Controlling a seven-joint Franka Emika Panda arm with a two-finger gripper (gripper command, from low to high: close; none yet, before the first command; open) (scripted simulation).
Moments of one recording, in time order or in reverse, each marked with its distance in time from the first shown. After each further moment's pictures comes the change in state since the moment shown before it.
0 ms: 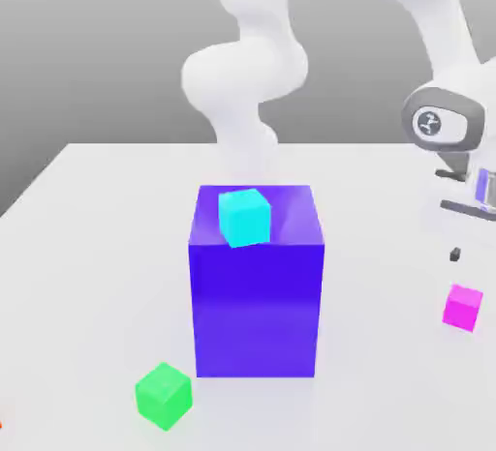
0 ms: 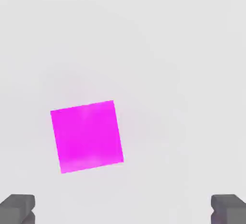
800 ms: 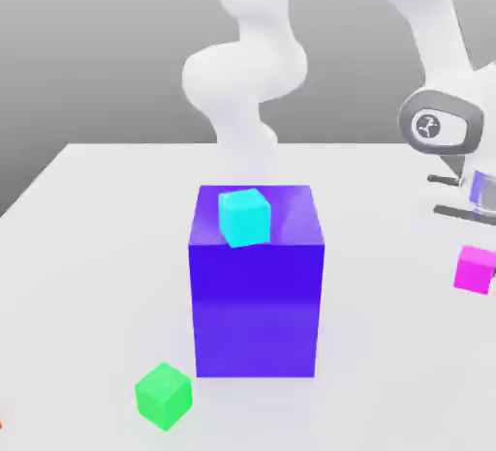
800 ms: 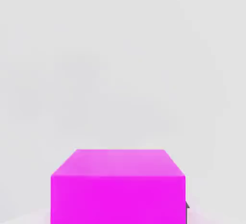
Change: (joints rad) arm -0.050 -0.186 -0.063 0.010 -0.080 -0.135 -0.123
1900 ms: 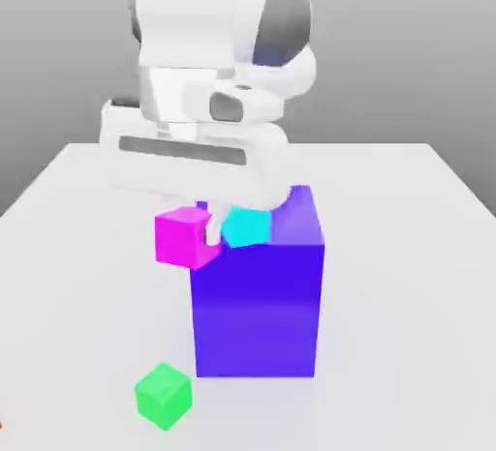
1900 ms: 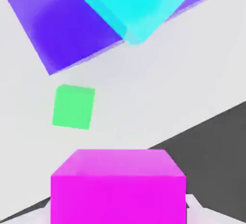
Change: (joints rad) arm -0.273 -0.234 -0.728 0.028 -0.069 -0.155 -1.008
